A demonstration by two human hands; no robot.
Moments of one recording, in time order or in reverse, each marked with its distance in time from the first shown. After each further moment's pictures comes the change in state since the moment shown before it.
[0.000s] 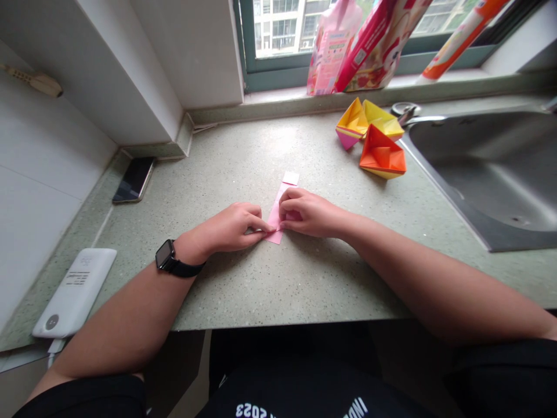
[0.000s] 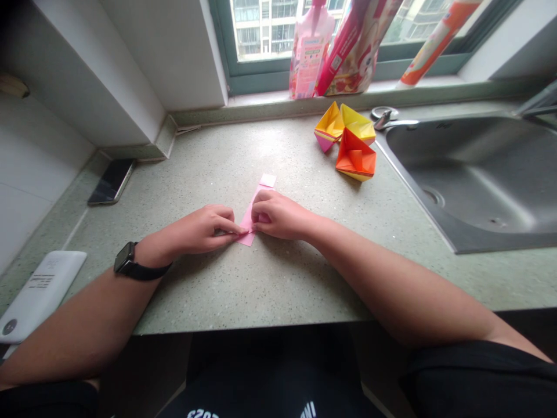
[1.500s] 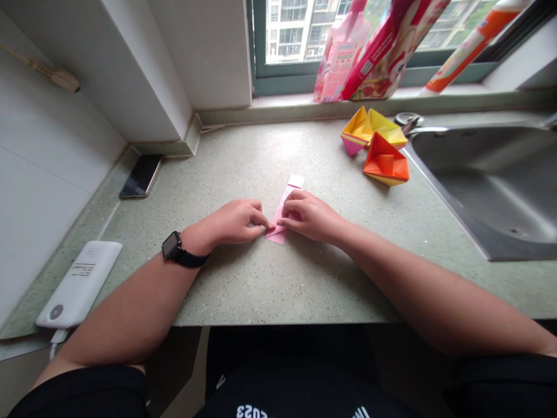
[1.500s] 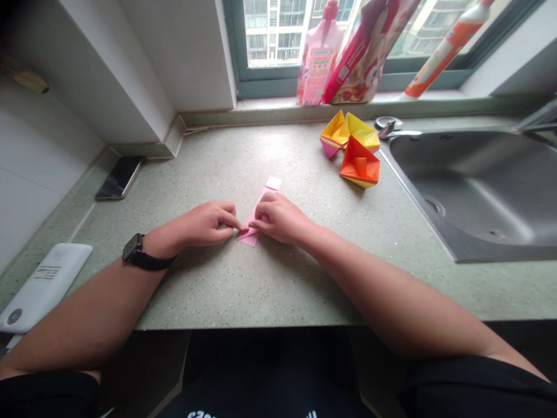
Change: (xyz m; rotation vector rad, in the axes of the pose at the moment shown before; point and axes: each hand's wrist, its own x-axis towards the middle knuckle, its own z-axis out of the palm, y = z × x) left_hand 0.000 -0.002 -0.005 0.040 0.024 -0.138; right_hand 0.005 -0.014 0.012 -0.100 0.075 0.151
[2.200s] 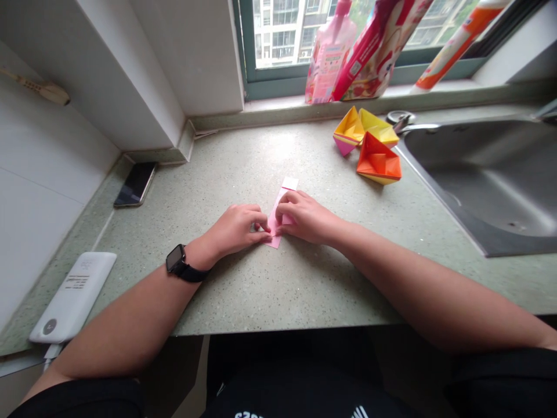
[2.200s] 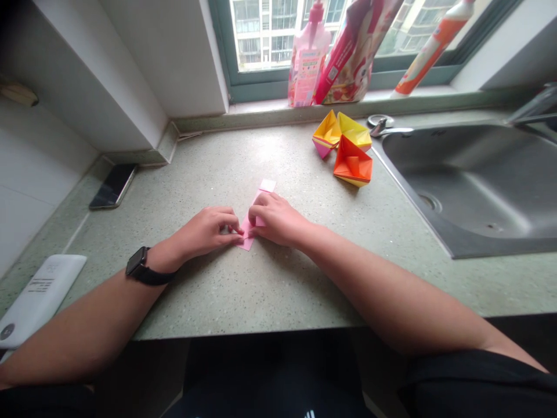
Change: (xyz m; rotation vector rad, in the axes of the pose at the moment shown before) left_hand 0.008 0.009 0.014 -0.024 0.096 -0.063; right_hand -0.003 0.010 -0.001 -0.070 -0.003 -0.046
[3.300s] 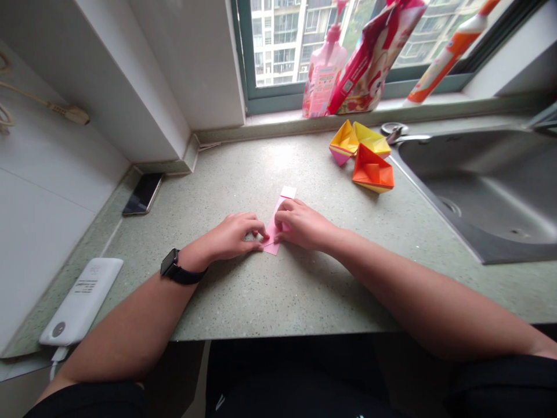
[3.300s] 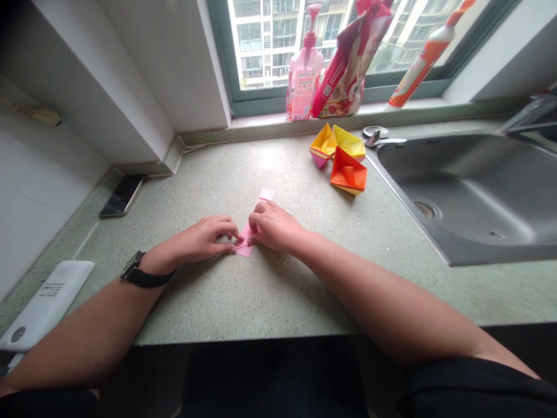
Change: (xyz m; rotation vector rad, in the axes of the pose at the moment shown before) left_hand -0.005 -0.009 -0.009 0.022 -0.107 0.021; right_hand 0.004 -0.002 -0.001 -0.045 -0.016 0.018
